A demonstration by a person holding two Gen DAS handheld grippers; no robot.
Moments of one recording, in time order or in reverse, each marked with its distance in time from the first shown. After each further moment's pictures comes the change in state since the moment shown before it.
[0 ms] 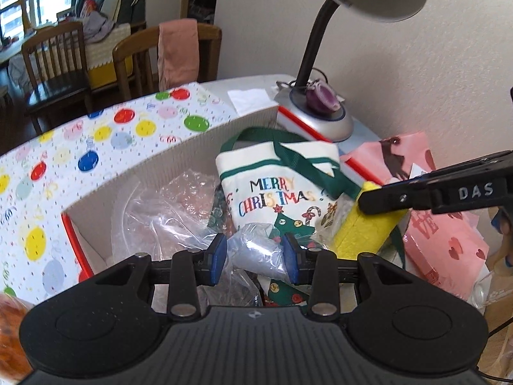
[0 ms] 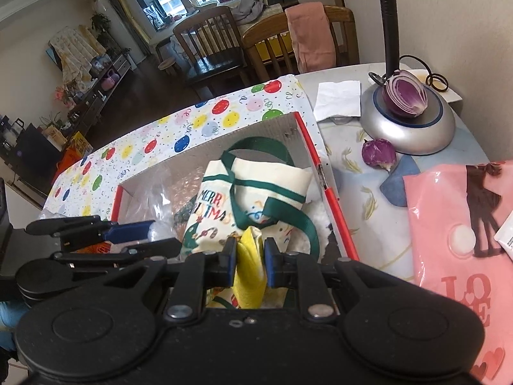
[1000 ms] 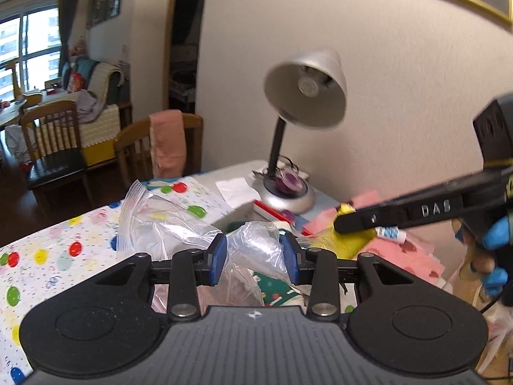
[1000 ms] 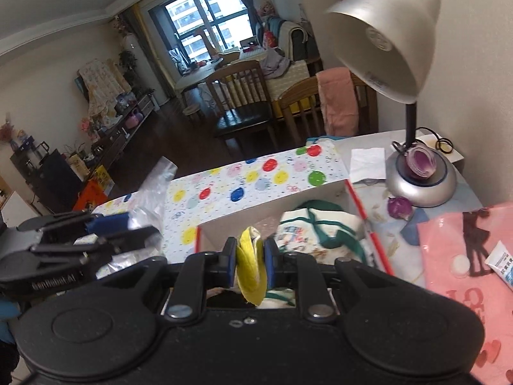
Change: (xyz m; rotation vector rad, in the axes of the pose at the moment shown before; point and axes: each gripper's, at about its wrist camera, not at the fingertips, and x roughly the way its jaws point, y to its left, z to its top) left arm -0.156 0.005 0.005 0.088 -0.278 -0.058; right arm -0.092 0.076 -0.003 -0.045 -0.199 0.034
